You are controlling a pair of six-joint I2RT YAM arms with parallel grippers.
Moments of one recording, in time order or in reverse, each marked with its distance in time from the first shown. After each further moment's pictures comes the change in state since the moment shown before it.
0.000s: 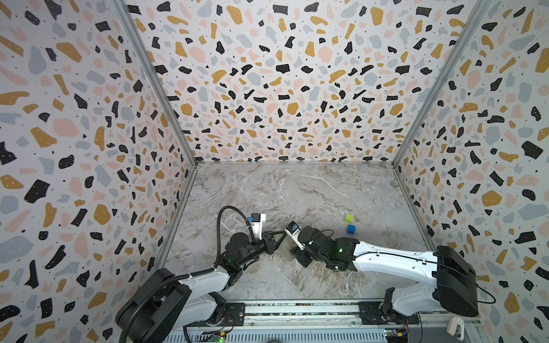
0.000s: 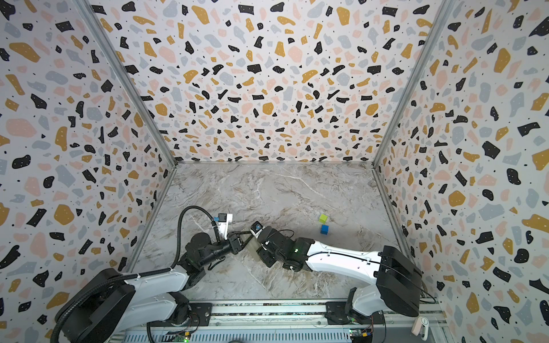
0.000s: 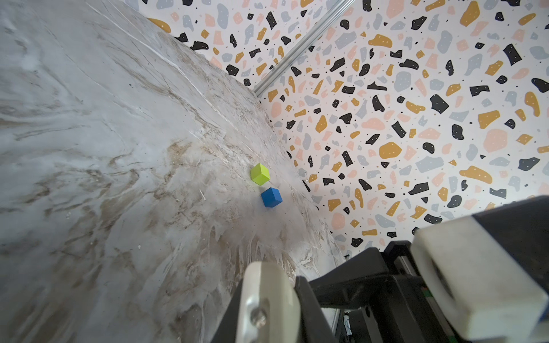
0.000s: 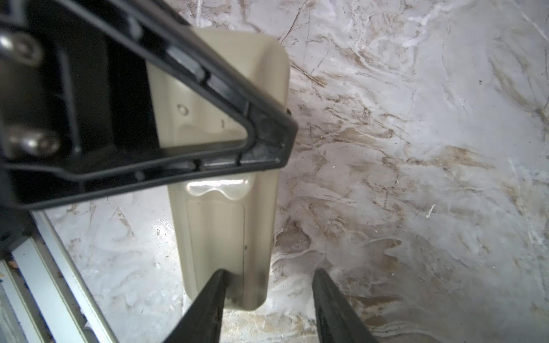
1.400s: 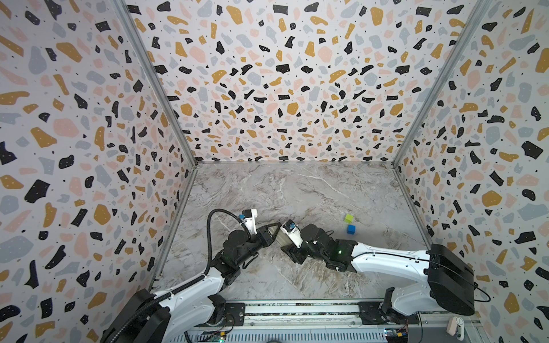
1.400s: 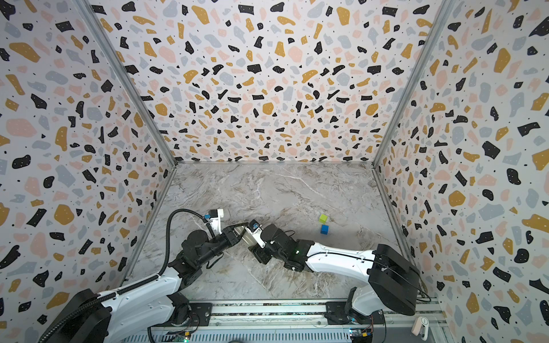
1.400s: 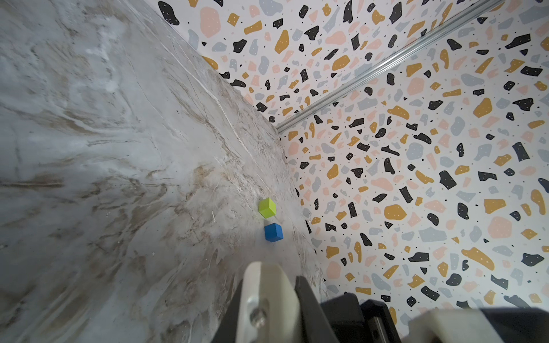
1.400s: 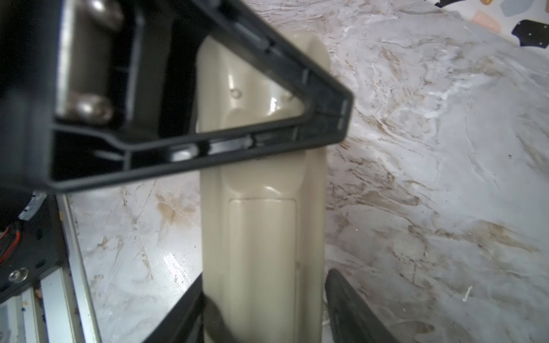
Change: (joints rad) left arm -0.008 -0.145 0.065 -0.232 -0.196 -0.168; right arm -0.036 0.031 -0.088 0.323 -0.114 -0.086
